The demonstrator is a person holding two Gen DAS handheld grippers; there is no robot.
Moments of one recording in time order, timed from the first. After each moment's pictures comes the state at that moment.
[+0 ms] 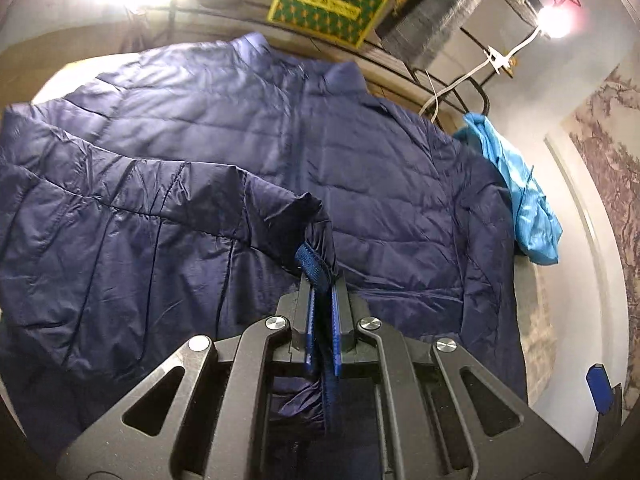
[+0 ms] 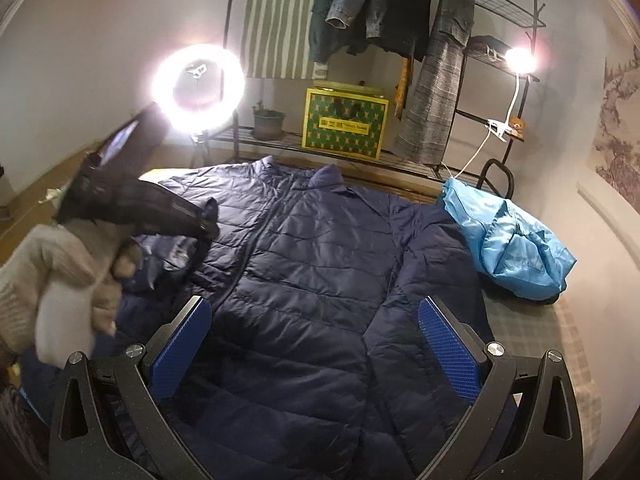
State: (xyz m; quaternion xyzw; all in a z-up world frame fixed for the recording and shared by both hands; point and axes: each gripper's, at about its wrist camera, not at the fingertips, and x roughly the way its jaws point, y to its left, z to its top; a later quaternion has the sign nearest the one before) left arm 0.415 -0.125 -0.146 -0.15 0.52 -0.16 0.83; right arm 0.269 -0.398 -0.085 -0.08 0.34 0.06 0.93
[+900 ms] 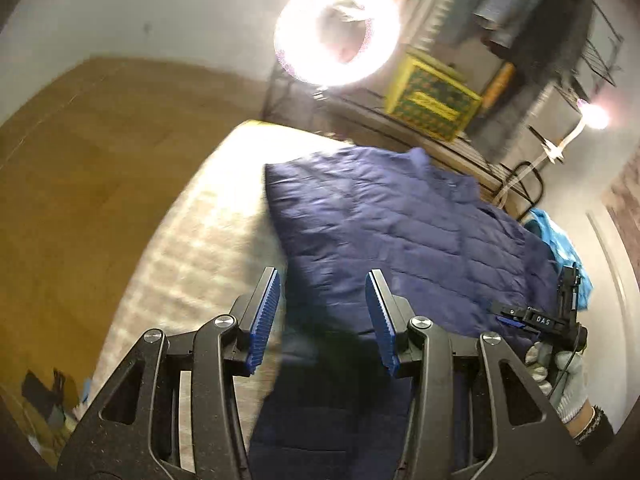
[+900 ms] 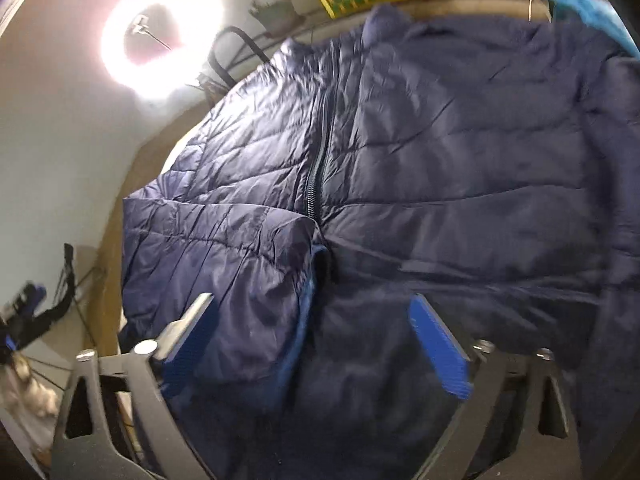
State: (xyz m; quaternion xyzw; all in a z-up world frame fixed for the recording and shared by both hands) left arm 0.330 0.159 -0.076 -0.17 0.42 -0.01 0.89; right arm 0.438 -0.362 -0.215 0.18 0.57 0.17 0.78
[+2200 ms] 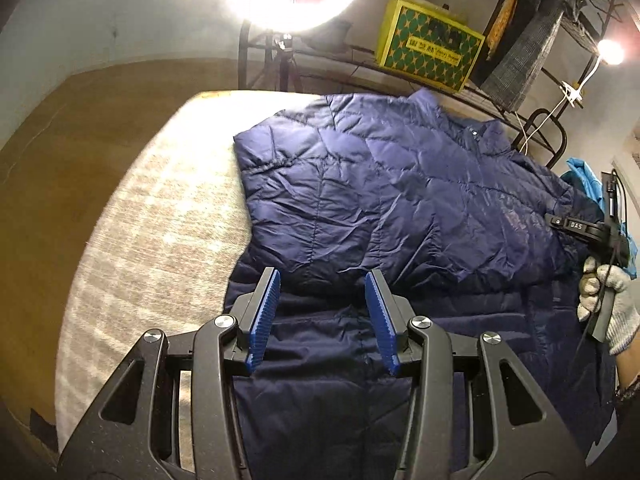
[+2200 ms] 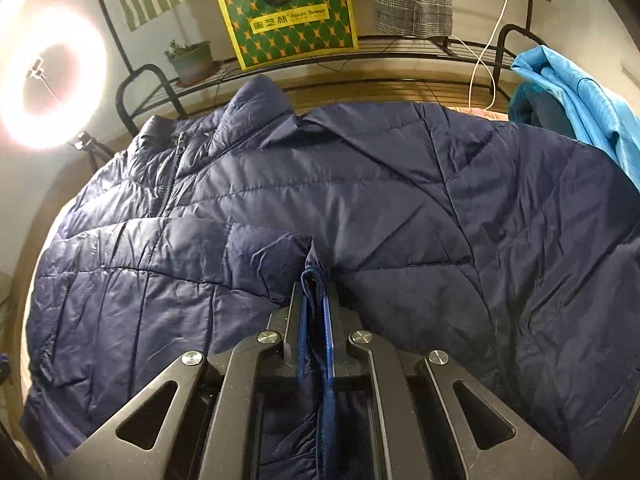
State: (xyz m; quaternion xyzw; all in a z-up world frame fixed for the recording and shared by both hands) left arm 0.420 0.075 -0.159 -0.08 0.46 -0.03 0.88; right arm 0.562 -0.432 -0.243 0.07 0.49 0.04 0.87
